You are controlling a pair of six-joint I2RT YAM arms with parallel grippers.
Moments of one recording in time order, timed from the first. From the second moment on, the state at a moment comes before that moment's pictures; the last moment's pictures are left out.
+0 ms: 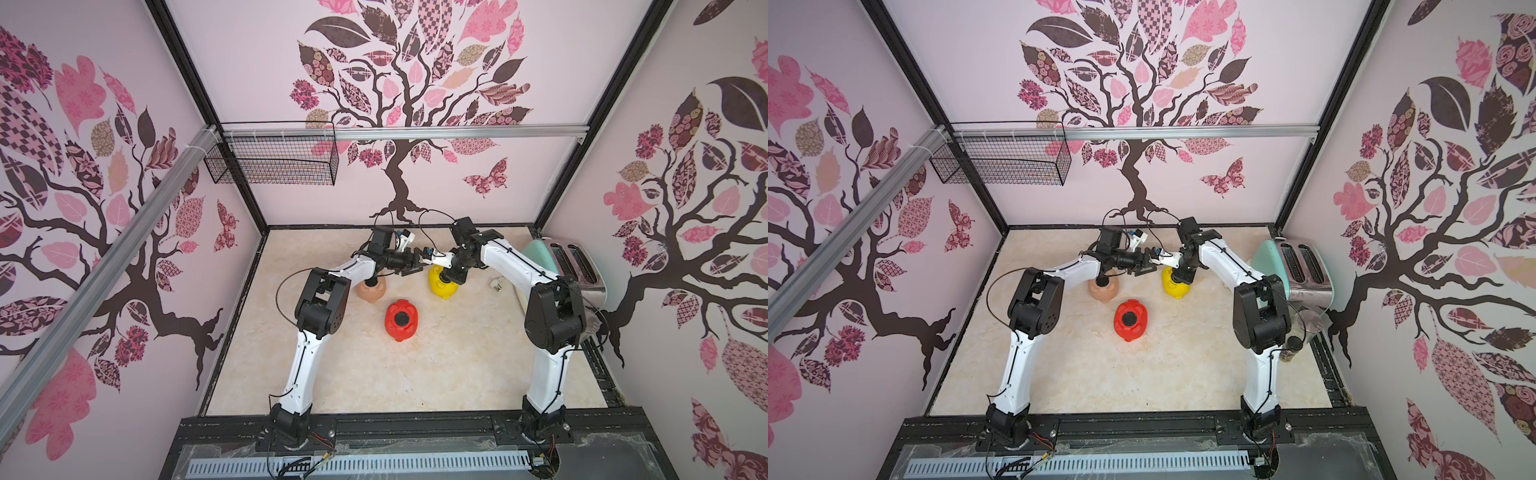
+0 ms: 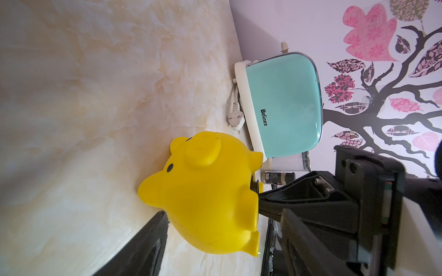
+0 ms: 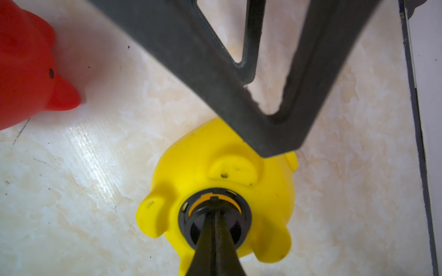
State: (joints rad) left arm -0.42 2.36 1.78 -0.03 0.95 -0.68; right arm 0.33 1.98 1.68 -0.89 -0.15 -0.90
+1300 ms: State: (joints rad) left arm -0.43 2.37 1.80 -0.03 0.95 -0.68; right arm 0.33 2.00 1.70 -0.90 -0.14 -0.97
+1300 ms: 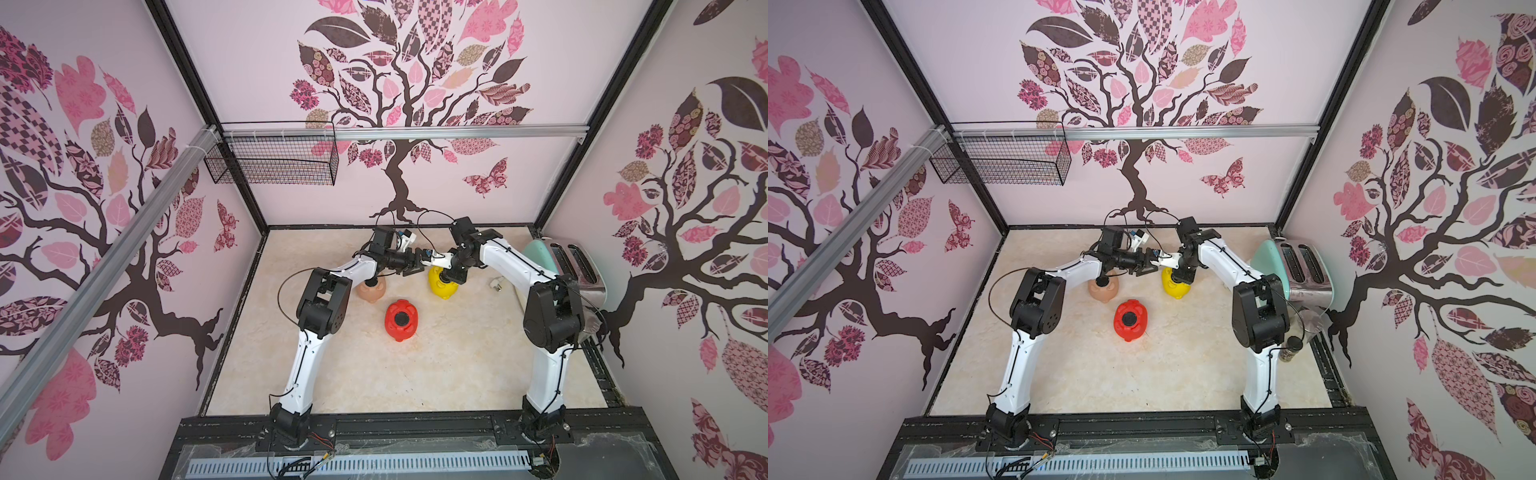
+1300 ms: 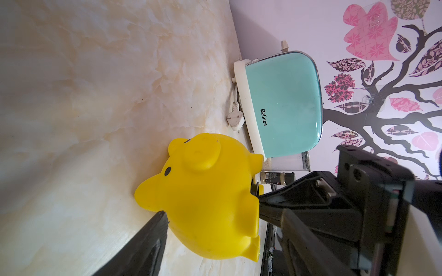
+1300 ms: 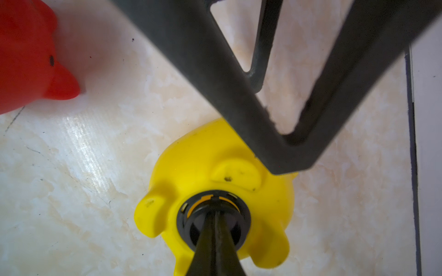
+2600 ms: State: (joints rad) left arm -0.43 2.38 1.81 -0.05 0.95 -0.68; right arm 0.34 2.00 1.70 -0.89 -0.13 -1.06
